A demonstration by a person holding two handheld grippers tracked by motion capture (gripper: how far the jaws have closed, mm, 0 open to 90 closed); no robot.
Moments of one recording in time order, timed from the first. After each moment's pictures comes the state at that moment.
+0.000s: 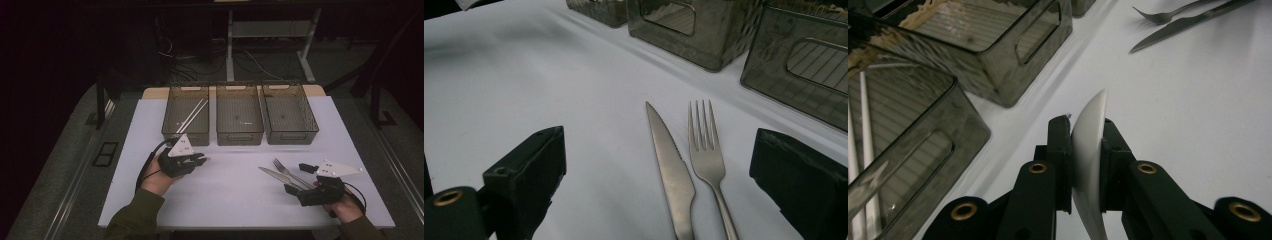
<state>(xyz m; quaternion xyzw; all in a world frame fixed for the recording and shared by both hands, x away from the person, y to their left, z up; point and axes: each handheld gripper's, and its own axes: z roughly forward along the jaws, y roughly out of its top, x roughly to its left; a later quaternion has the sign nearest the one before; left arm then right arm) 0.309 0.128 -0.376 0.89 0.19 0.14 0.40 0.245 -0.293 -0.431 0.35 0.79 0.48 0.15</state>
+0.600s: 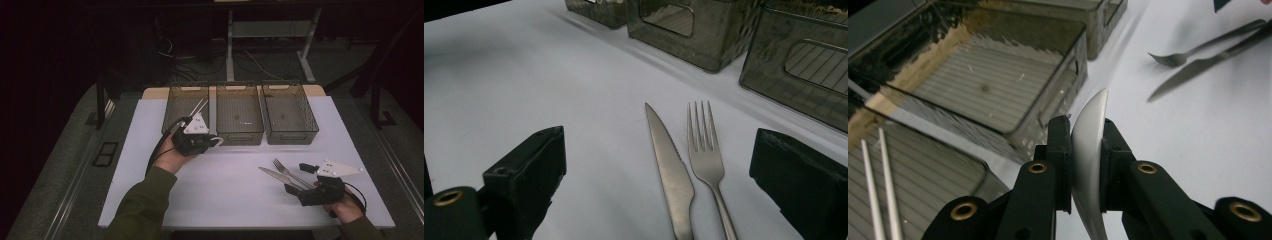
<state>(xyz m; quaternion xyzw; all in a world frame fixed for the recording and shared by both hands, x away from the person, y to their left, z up) 0.350 0.093 -0.343 0.89 0.16 0.16 0.40 0.244 -0.294 -0.430 0.35 0.79 0.48 0.15</state>
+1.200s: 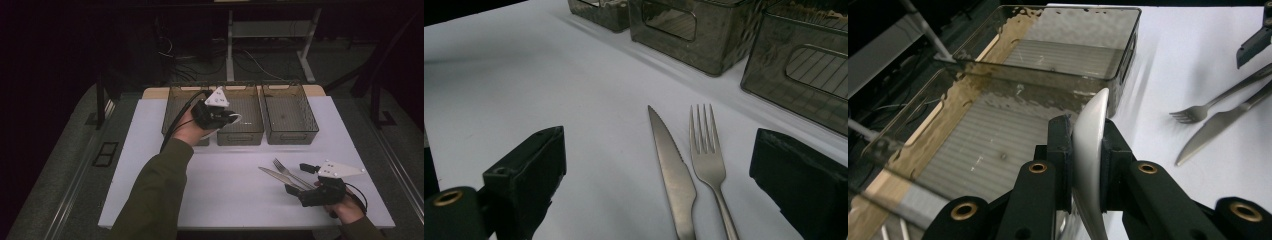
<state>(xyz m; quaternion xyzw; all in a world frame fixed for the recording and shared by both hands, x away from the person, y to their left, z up) 0.403 0.041 -0.307 0.89 0.11 0.16 0.41 0.243 -0.295 -0.428 0.34 0.79 0.49 0.15</state>
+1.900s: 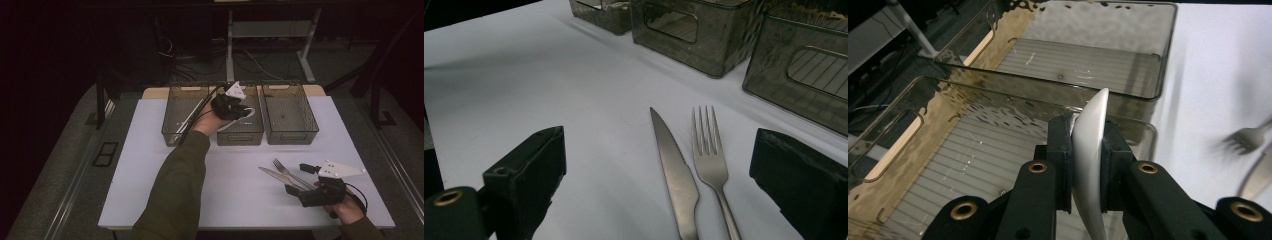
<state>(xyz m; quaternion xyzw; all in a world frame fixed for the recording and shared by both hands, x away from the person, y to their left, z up) 0.460 -0.001 -0.345 0.89 0.12 0.14 0.42 0.242 -0.295 -0.428 0.34 0.79 0.49 0.14</state>
